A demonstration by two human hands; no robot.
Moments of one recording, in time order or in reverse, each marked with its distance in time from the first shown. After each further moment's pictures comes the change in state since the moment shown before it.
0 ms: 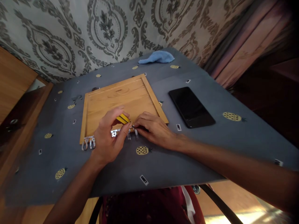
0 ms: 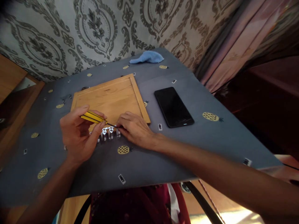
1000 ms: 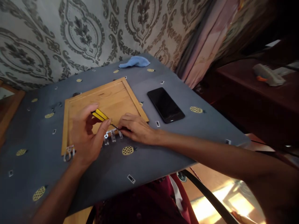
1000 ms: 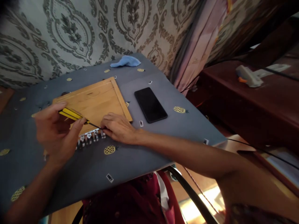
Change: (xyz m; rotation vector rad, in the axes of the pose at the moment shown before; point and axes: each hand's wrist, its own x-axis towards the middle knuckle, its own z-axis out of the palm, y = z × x) left_hand 0.021 -0.002 0.003 0.058 0.144 0.094; right_hand 0.002 0.001 -0.001 -0.021 -0.029 0.002
